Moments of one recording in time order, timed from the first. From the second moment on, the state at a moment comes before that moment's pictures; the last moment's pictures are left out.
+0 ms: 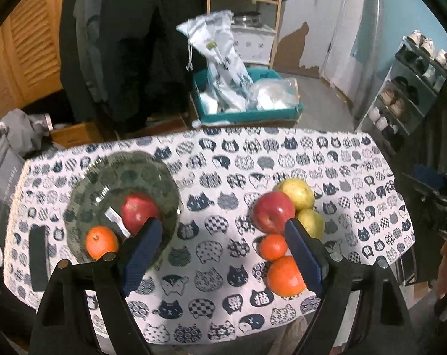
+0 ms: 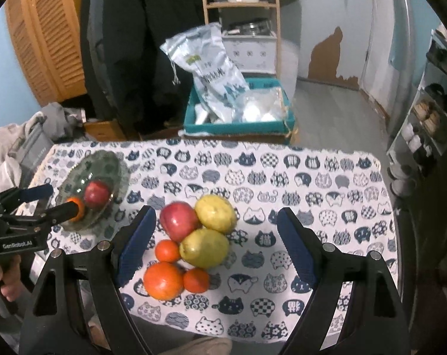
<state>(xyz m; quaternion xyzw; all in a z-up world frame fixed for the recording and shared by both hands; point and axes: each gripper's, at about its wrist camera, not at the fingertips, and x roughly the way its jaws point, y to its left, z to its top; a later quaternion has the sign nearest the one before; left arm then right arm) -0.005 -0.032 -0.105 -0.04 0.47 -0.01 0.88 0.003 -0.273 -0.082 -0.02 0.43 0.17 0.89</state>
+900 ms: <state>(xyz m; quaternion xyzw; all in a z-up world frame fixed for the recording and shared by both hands) 0.000 -0.114 -0.219 -0.02 0.58 -0.06 0.81 0.010 -0.297 -0.197 -0.01 0.56 0.11 0.82</state>
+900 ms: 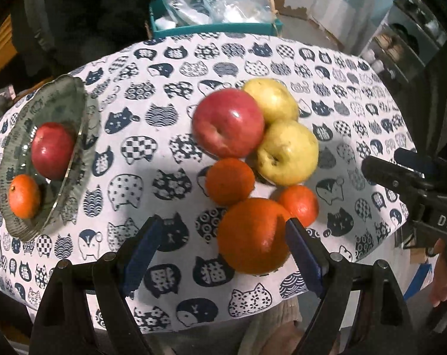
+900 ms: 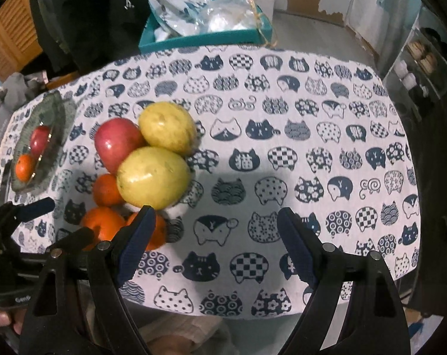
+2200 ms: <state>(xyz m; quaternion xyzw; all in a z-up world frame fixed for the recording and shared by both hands) 0.009 -0.076 -0.222 -0.03 0.57 -0.06 0.82 0.043 -0.243 -0.244 0.02 0.61 0.19 0.77</state>
